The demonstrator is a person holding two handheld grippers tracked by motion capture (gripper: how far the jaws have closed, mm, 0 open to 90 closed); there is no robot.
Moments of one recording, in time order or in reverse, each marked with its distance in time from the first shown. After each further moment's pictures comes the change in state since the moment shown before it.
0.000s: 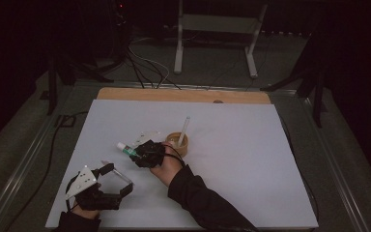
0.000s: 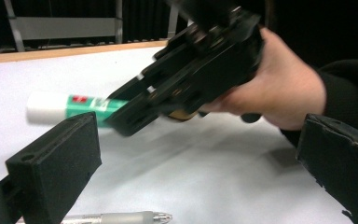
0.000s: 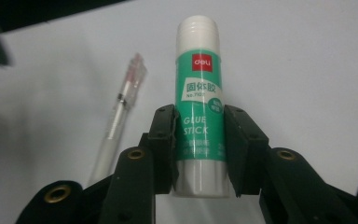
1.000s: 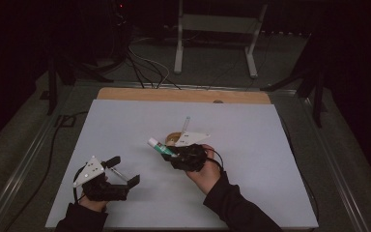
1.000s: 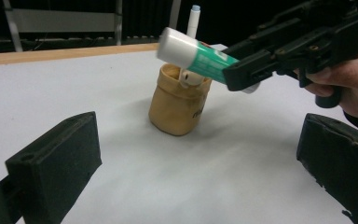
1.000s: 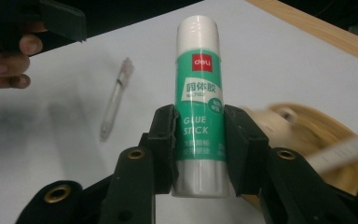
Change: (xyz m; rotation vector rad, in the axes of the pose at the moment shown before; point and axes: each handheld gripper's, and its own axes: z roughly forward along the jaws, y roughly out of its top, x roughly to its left) left arm -0.005 0.025 0.021 0.017 -0.006 -0.037; right arm -0.021 -0.044 -0.114 -0.126 -0.045 0.079
